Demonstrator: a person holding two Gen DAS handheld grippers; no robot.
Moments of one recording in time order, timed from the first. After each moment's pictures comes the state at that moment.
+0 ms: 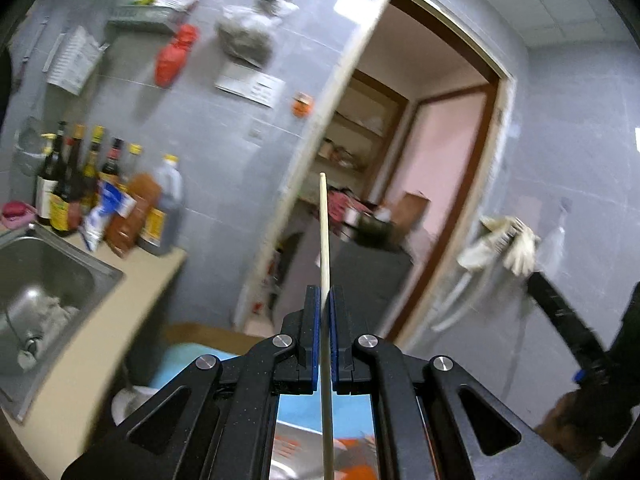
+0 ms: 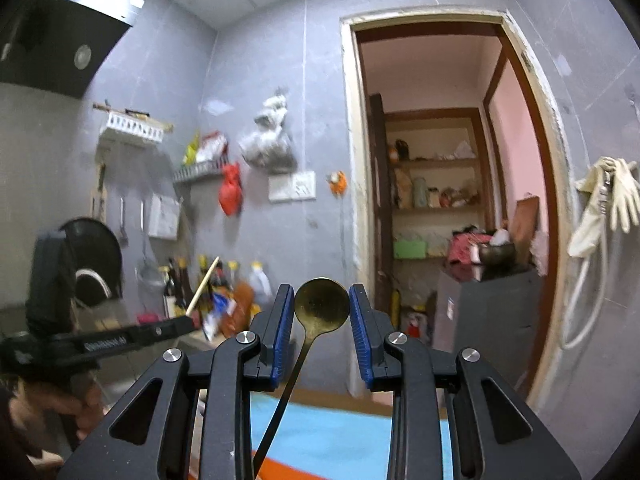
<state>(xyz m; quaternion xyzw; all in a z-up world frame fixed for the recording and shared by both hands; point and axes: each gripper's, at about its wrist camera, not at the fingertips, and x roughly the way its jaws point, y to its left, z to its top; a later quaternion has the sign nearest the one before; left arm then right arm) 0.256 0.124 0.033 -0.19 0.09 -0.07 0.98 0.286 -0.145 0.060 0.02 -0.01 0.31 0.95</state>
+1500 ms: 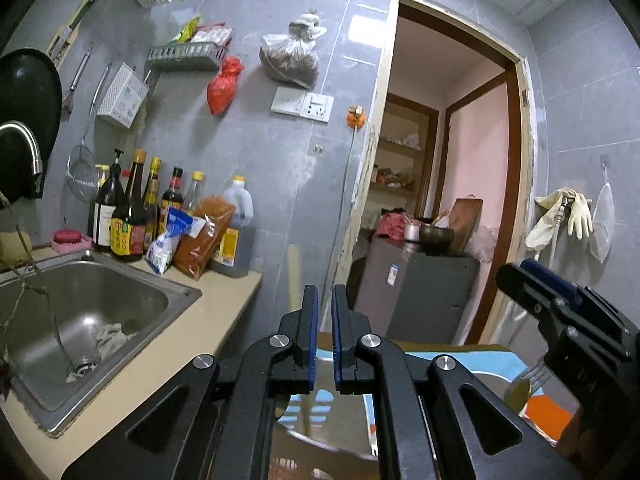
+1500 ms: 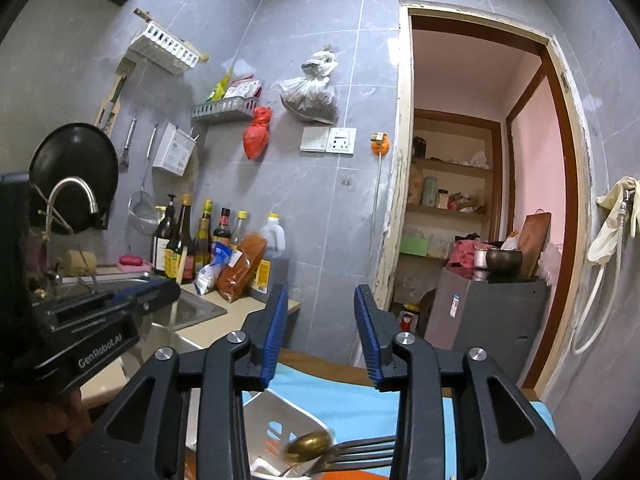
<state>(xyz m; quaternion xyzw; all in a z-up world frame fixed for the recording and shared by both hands) 0.239 0.166 -0.070 -0.10 0.05 0.02 0.99 0.283 -0.023 -0.045 -0.07 -0.01 0.28 0.96</state>
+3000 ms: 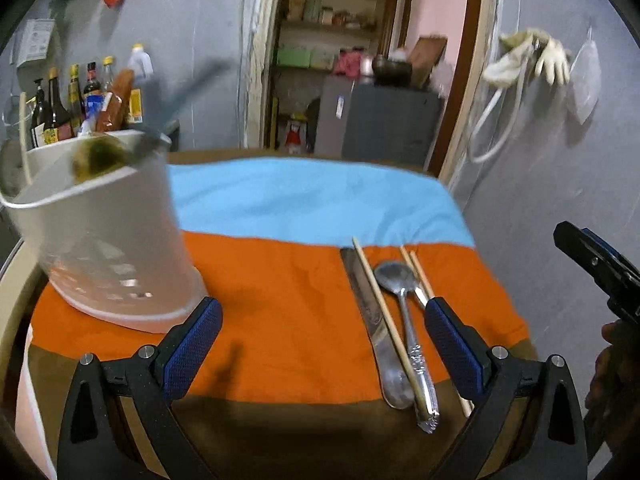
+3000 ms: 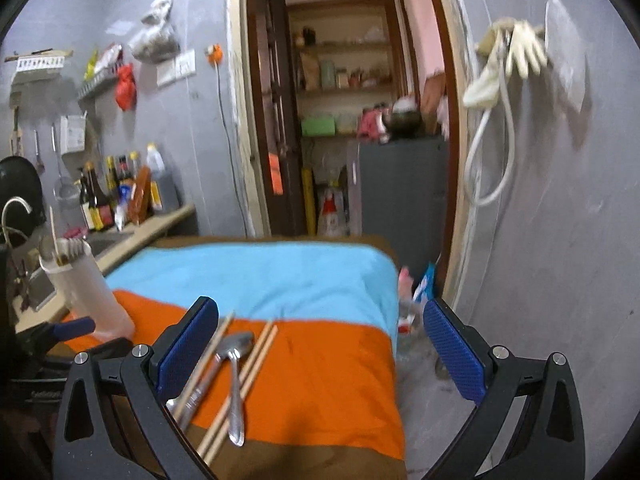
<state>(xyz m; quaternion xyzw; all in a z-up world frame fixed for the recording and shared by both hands) 0.273 -0.078 -0.138 -0.05 0.34 -0.03 0.94 0.316 -0.295 -0.092 0.01 0.22 0.17 0.96</state>
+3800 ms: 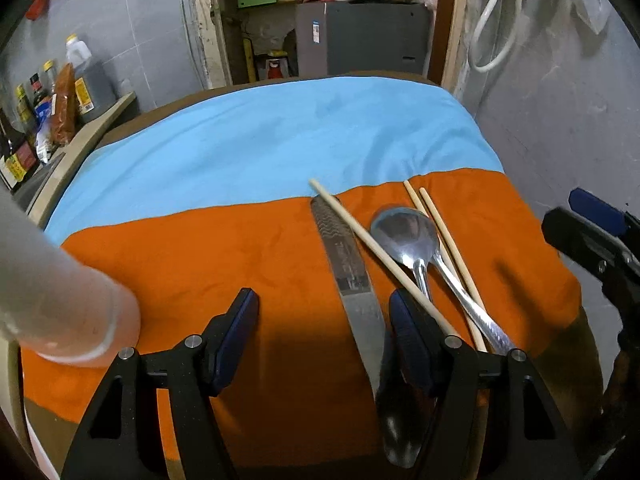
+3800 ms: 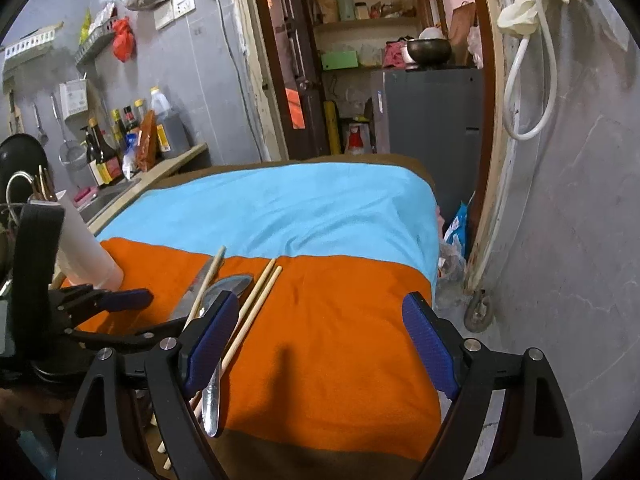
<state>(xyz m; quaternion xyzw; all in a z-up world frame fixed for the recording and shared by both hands) 0.341 -0.107 -0.186 0.03 0.45 -0.04 0.89 0.365 -0.287 -0.141 0.01 0.33 0.22 0.92</state>
